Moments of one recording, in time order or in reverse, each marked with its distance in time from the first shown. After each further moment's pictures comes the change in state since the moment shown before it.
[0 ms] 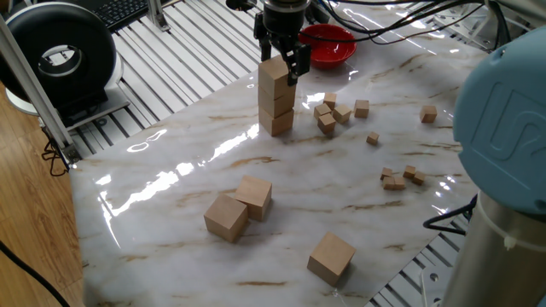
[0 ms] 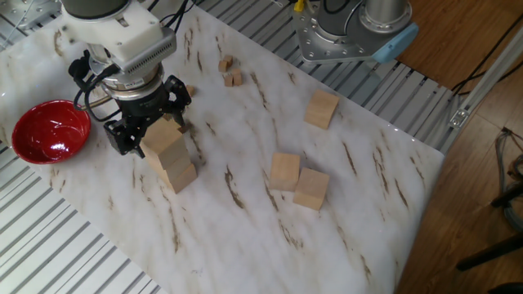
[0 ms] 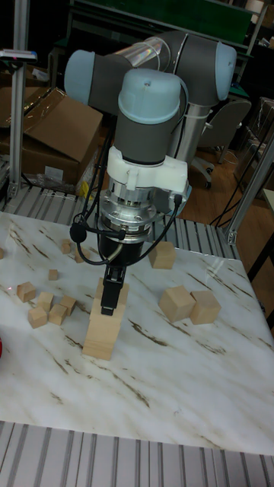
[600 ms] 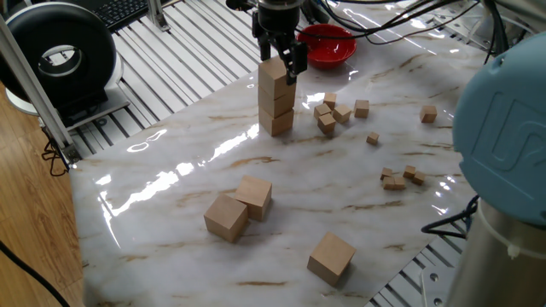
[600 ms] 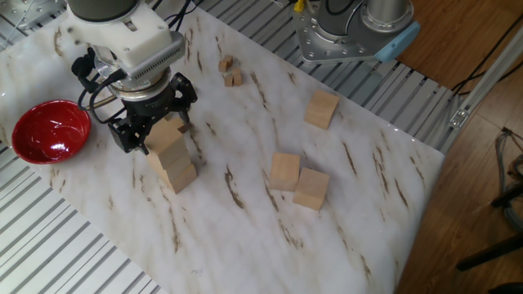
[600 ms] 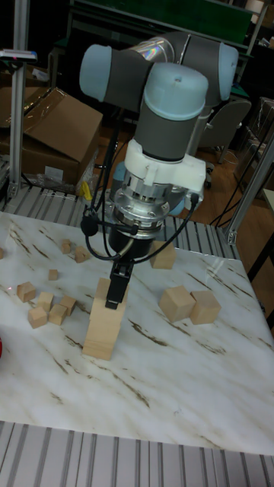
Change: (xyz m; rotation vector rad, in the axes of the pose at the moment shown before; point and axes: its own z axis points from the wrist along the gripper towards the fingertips) arm -0.004 0.004 -0.013 -0.010 0.075 0.030
